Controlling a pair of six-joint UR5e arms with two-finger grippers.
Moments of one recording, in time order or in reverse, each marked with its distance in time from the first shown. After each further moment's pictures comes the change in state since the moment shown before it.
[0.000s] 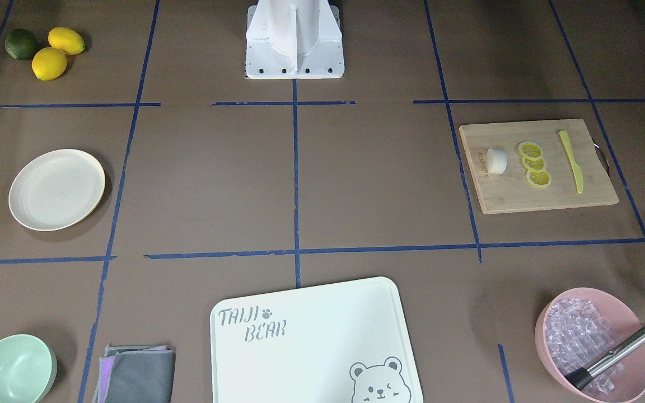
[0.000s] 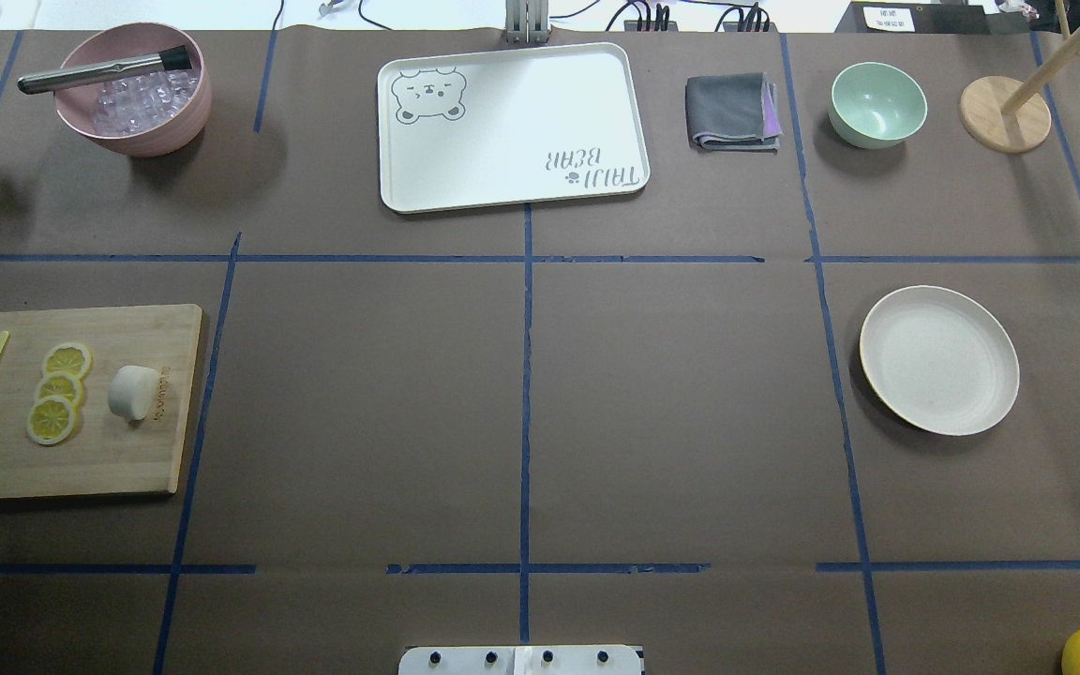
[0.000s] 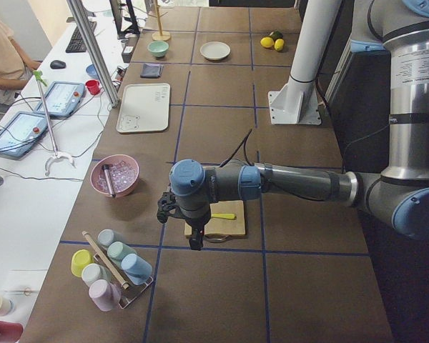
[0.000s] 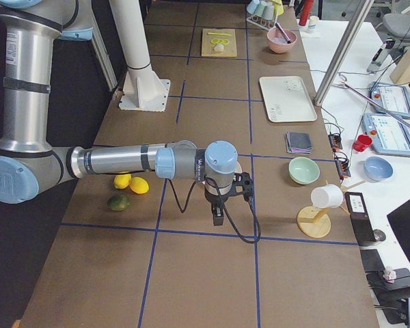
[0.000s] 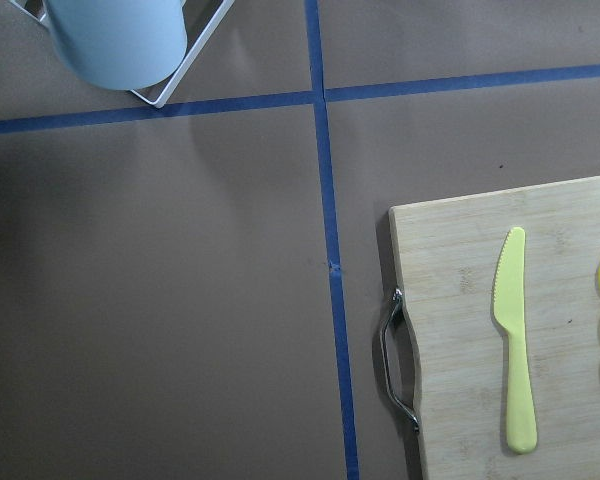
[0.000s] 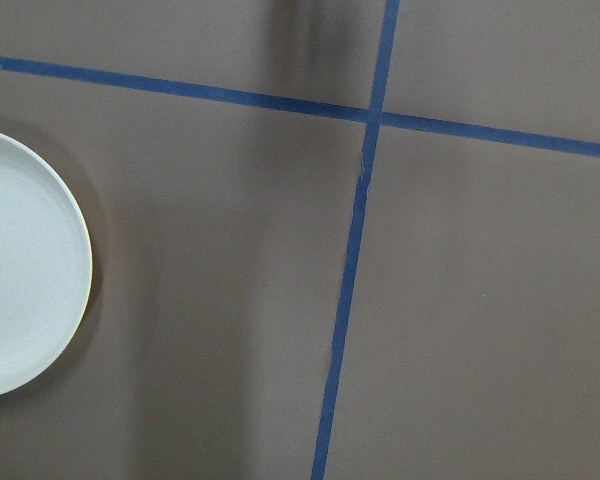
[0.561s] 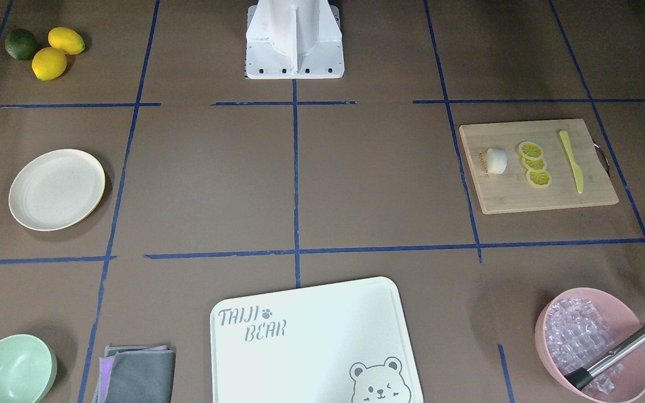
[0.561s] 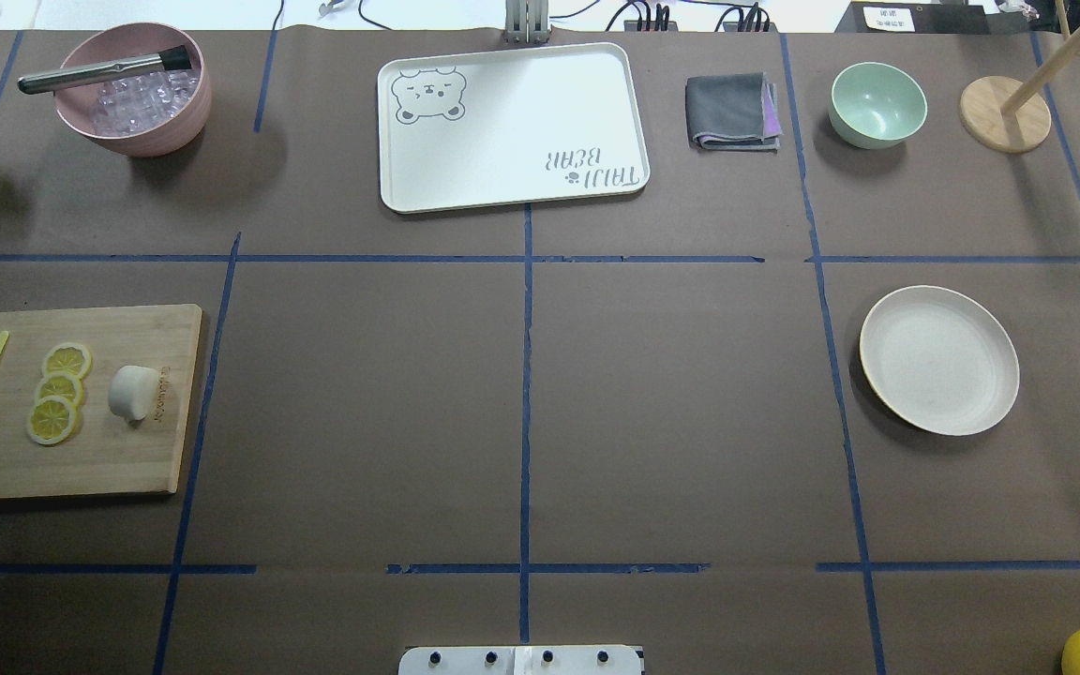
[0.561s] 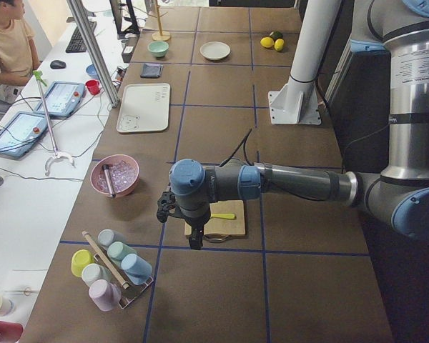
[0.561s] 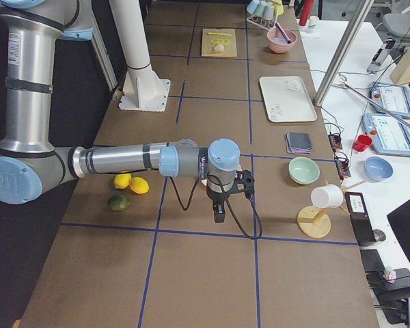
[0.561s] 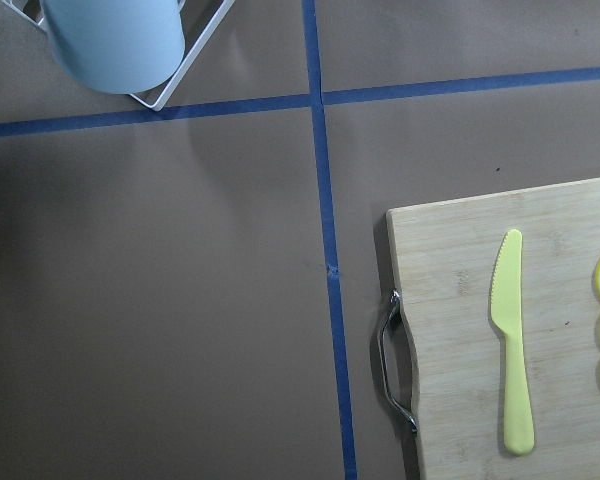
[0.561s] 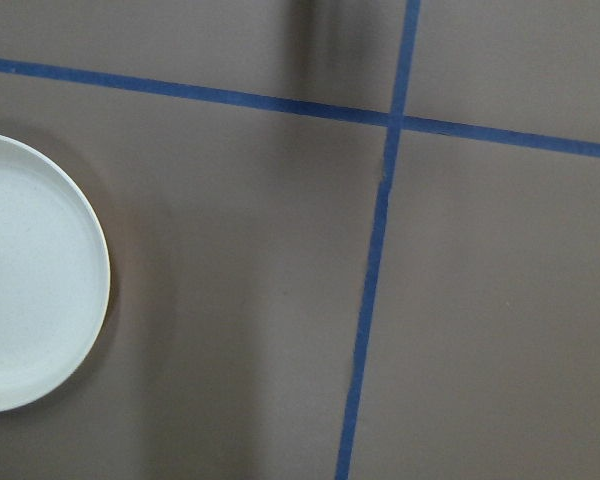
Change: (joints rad) left arm 0.000 -0.001 0.000 0.000 -0.003 -0.001; right arm -0.053 0.019 -0.002 0.027 0.003 0.069
